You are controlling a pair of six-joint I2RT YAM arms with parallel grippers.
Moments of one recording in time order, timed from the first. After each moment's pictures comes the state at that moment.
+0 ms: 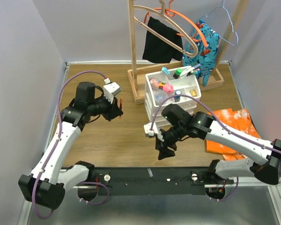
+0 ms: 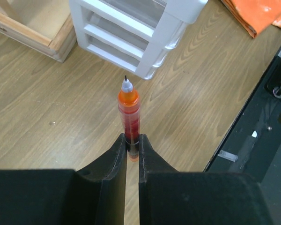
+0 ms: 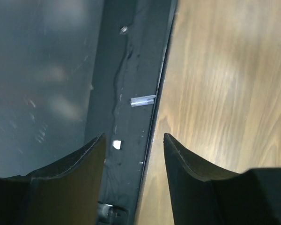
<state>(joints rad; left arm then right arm) -0.29 1.04 1.07 -0.68 0.64 0.17 0.96 1.22 1.12 -0.88 -0.67 -0.44</state>
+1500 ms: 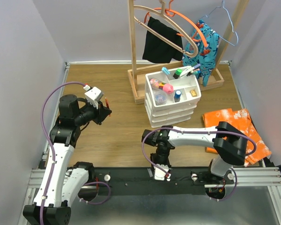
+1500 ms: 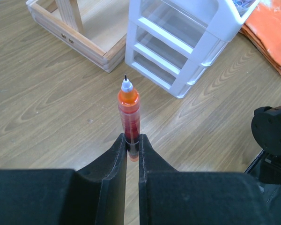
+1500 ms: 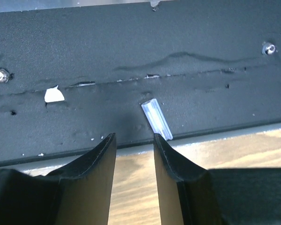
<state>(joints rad) -0.10 0.77 0.88 -0.51 0.64 0.10 1.16 1.66 1.01 -0.99 -0.68 -1.98</state>
